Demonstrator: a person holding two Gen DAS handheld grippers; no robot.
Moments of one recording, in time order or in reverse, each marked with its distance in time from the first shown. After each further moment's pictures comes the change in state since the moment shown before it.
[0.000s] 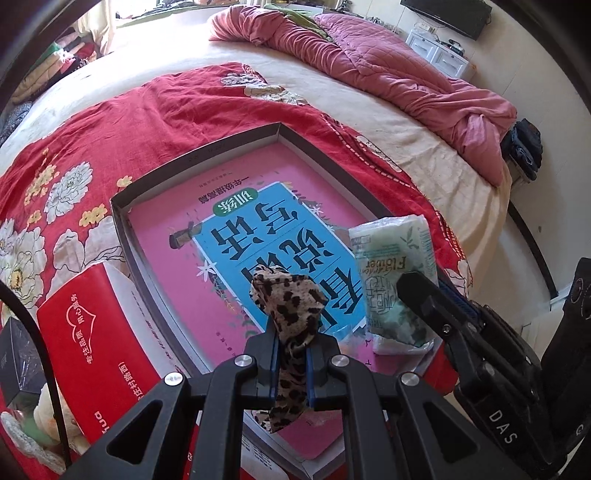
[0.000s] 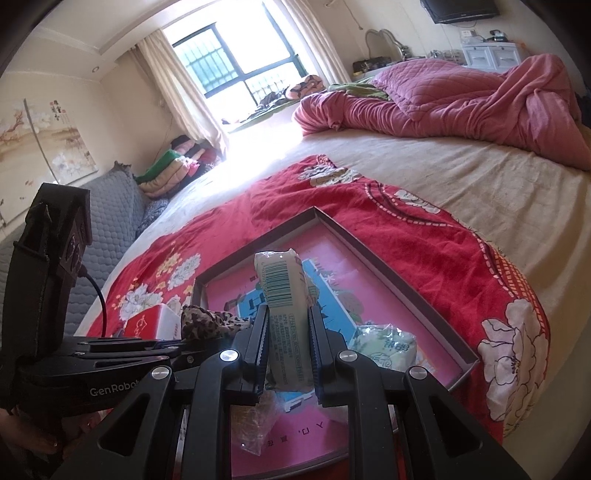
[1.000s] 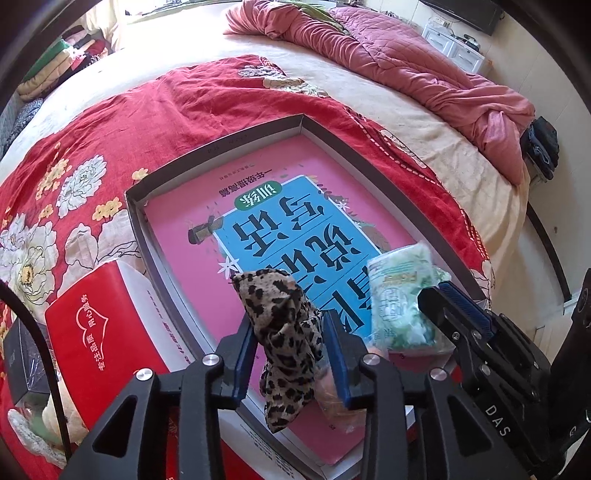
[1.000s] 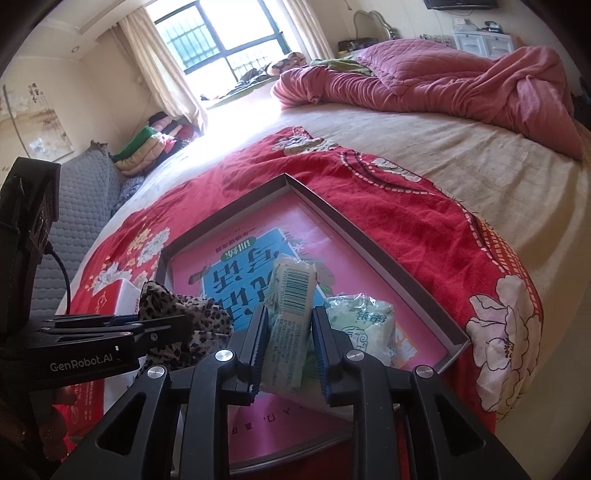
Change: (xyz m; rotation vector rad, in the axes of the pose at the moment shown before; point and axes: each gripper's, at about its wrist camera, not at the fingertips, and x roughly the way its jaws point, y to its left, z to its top) left arm 0.005 0.010 0.003 -0.017 0.019 0.065; right arm 0.015 -0.011 -0.008 -0.011 0.069 -0.107
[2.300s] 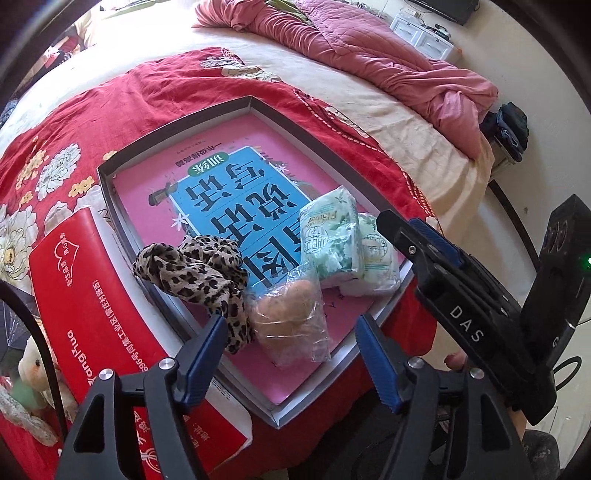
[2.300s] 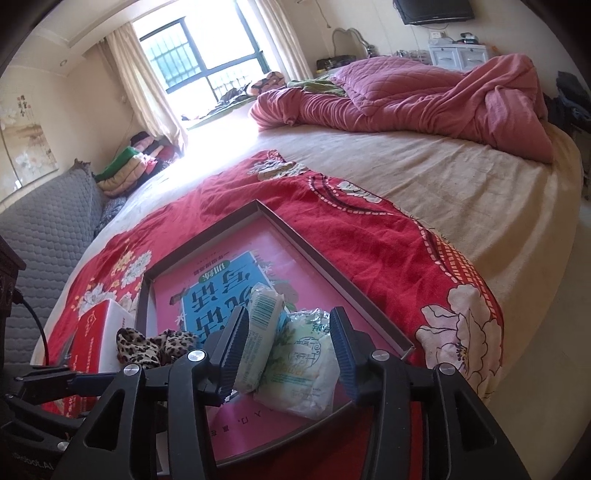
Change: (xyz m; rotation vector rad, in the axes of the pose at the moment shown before) left arm -0.027 -0.030 -0.039 0.054 0.043 -0.125; right arm -0.028 -0.015 0.002 0.029 -0.081 -0.079
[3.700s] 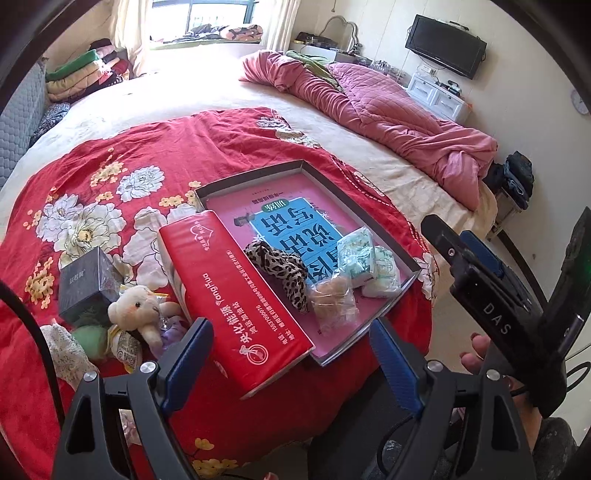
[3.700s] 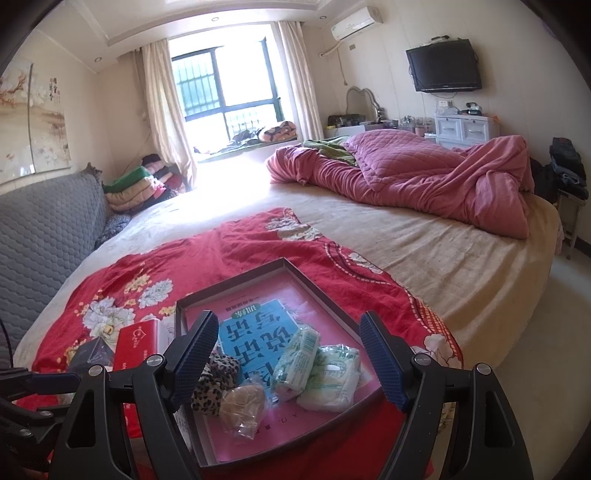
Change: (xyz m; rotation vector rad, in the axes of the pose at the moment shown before) left arm -0.110 0.036 -0.065 -0.086 -0.245 0.076; right arm -0.090 0.070 0.002 -0.137 -0.208 -0.047
